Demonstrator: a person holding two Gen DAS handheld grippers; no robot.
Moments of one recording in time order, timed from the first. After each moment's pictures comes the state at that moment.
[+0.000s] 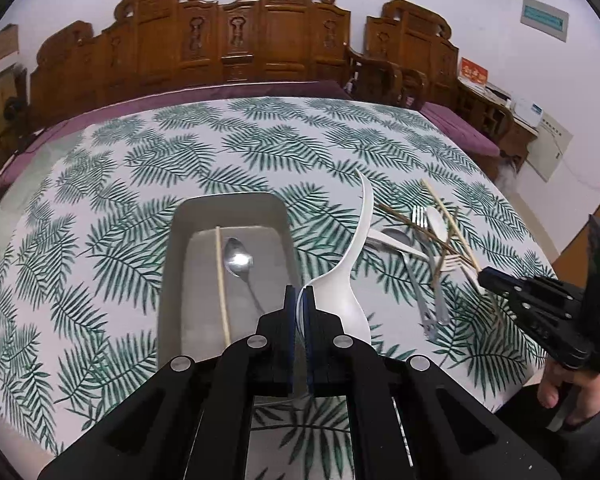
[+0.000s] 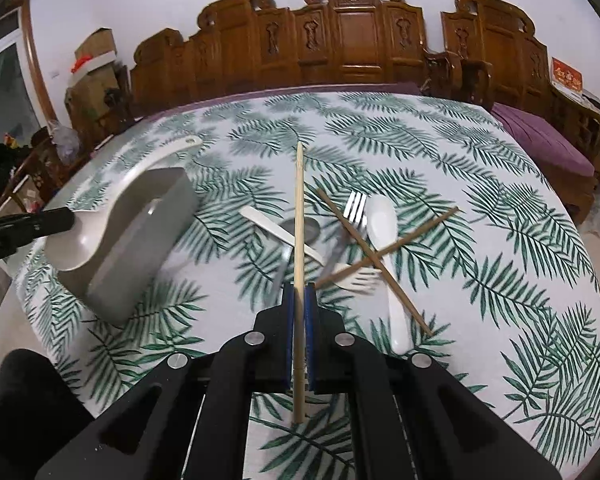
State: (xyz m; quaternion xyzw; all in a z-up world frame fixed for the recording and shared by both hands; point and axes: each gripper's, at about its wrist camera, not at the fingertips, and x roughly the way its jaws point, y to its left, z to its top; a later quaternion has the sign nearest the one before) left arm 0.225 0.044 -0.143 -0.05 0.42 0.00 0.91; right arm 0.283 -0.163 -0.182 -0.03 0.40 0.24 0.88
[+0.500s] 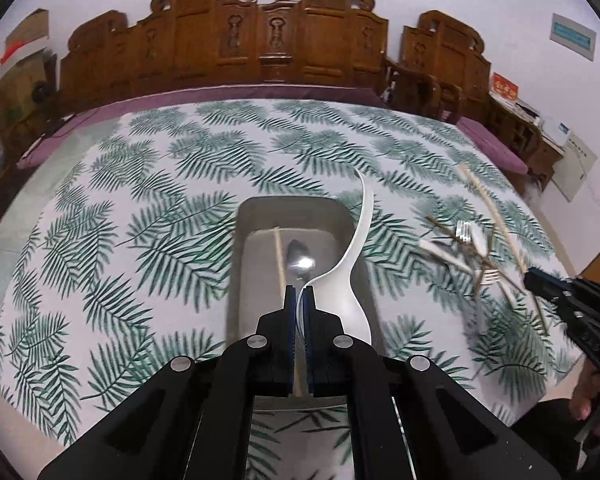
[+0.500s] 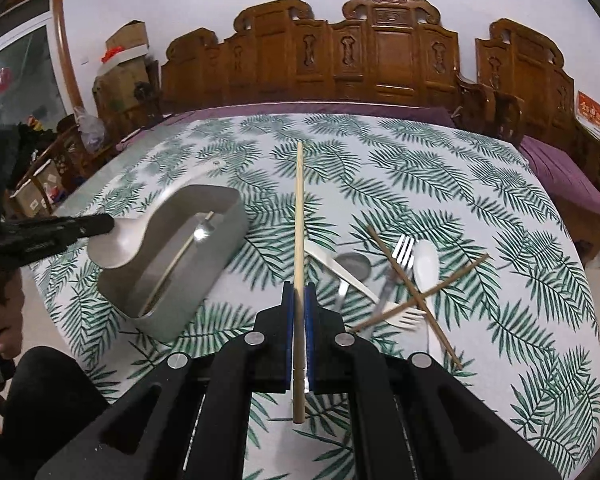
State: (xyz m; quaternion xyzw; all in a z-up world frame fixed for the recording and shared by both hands) left arm 0.220 0.091 -0.147 -0.06 0.42 0.05 0.91; right arm 0.272 -0.122 -0.145 -0.05 0.38 0.28 0.88
